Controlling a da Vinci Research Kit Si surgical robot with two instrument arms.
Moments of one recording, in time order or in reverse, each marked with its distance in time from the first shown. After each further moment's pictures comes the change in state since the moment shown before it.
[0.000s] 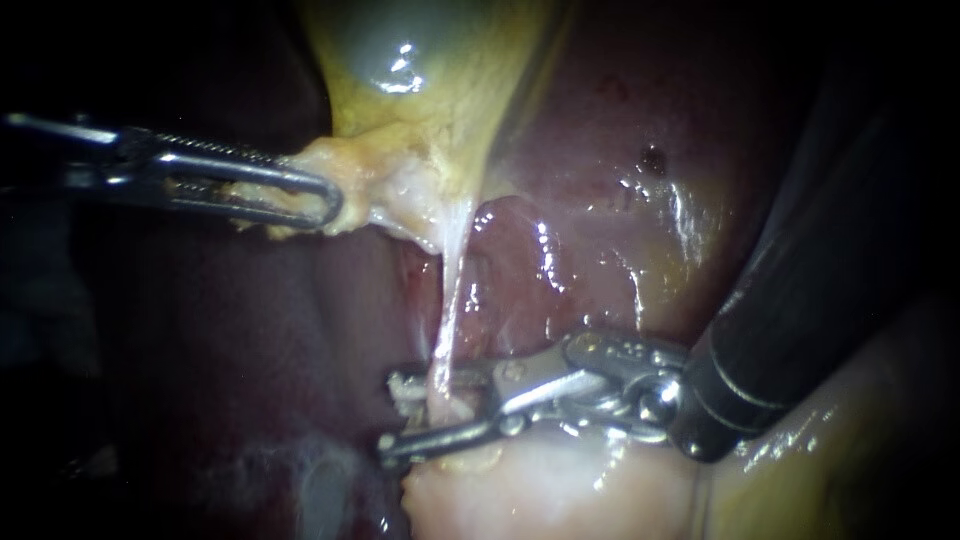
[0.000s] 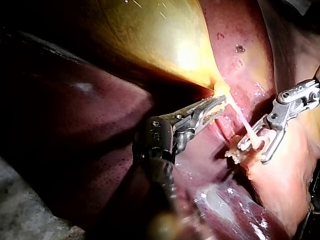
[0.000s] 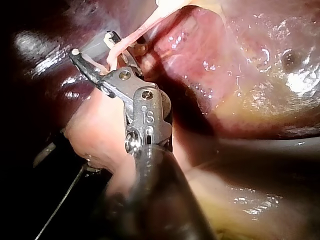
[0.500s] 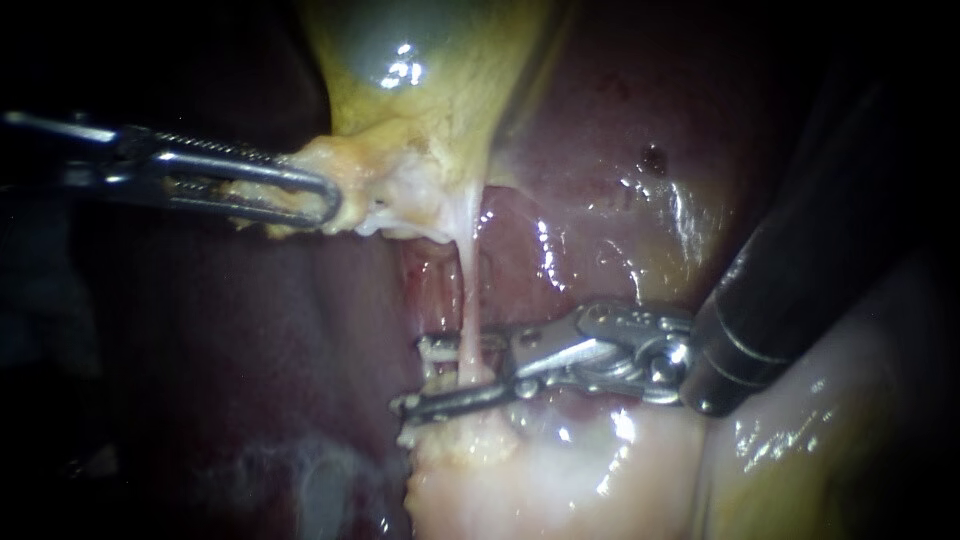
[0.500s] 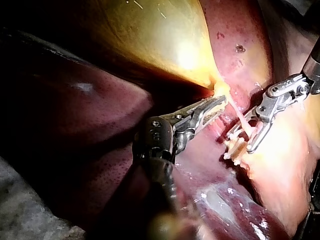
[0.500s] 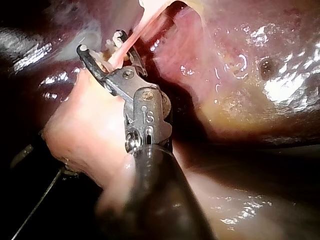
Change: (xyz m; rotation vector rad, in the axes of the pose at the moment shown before) right arm -0.001 0.003 -0.002 -0.086 0.001 -0.003; left arm 0.000 0.000 0.000 0.000 0.000 0.000
